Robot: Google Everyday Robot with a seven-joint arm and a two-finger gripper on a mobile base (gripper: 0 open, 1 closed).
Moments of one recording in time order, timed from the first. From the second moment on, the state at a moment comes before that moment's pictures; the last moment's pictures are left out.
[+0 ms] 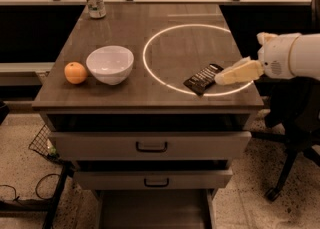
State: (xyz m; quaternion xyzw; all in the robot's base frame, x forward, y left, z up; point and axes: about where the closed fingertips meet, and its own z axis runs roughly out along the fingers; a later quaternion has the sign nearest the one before) arm 0.601 -0.211 0.902 -0.37 0.77 0.11 0.50
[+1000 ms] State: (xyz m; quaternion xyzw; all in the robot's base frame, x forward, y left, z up) arm 0.619 -0.188 0.879 -0.35 0.74 0.18 0.54
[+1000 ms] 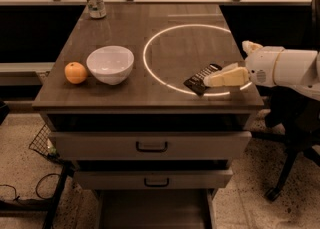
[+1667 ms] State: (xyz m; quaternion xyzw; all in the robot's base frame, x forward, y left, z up) arm 0.618 -0.162 0.850 -0.35 0.72 0.22 0.56
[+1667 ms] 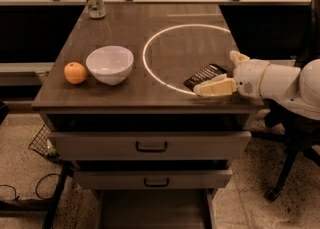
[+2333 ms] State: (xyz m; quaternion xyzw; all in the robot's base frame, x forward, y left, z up) arm 0.609 -0.148 0.850 -0.36 0.72 0.22 0.55
